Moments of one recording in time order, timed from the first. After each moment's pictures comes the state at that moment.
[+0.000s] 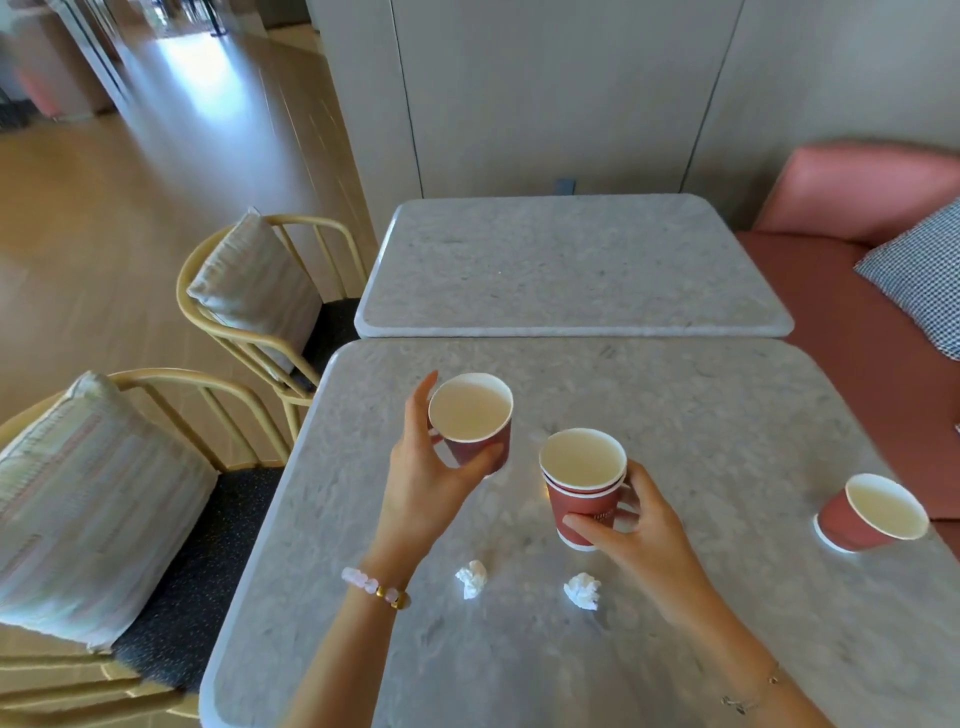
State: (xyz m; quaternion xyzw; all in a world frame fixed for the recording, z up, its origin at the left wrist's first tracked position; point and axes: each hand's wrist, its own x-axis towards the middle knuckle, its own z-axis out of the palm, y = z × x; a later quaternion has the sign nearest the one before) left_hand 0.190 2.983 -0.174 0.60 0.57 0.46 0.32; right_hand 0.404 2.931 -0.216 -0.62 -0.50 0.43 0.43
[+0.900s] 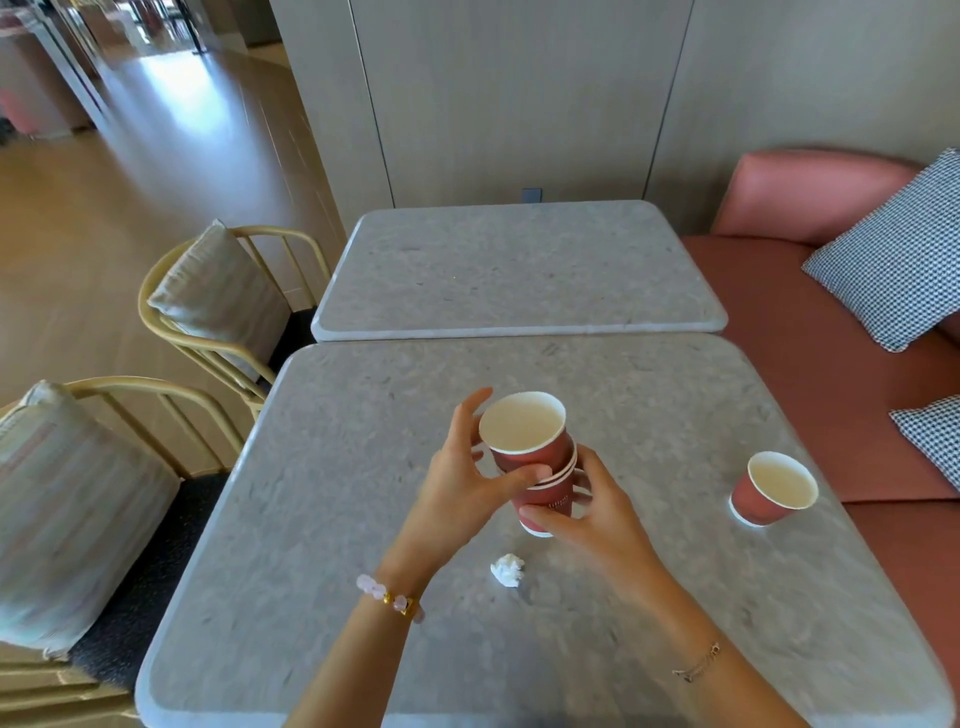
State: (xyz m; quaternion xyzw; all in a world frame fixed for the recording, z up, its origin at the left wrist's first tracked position) left_hand 0.295 2.943 -0.154 0.63 0.50 0.39 0.45; right_hand 0.452 2.910 -0.199 -0.58 -0.54 0.43 0.44
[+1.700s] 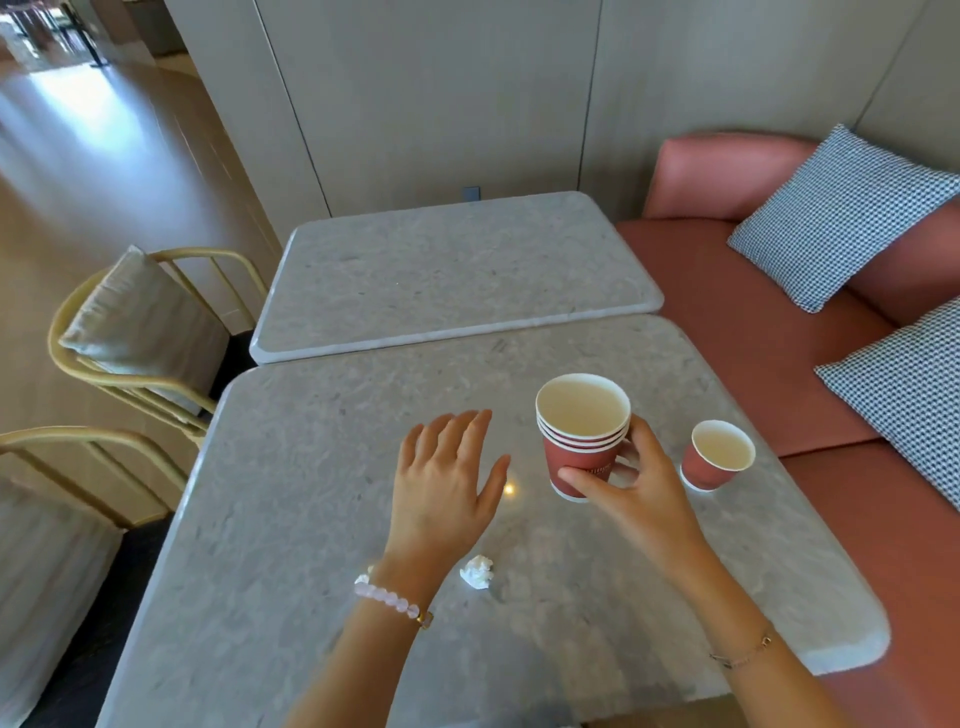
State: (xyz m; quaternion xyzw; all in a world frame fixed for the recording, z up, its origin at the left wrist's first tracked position) left_hand 0.318 2.945 -0.166 0.83 0.51 0.24 -0.01; right_hand 0.512 2.896 -0.188 -0.63 -0.46 0.35 0.52
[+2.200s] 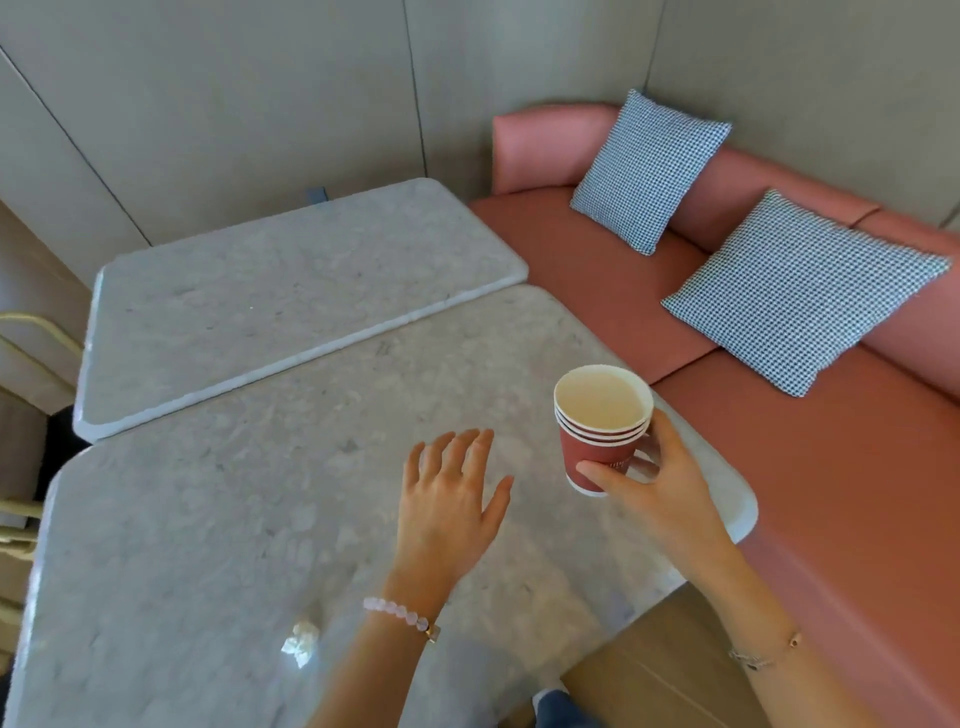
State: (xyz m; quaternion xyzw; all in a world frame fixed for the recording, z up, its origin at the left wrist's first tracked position) left_hand 0.378 2.940 -0.209 0.91 0.36 0.21 0.01; right_hand 0.553 2.823 -0.185 -0.72 -0.33 0.26 0.56
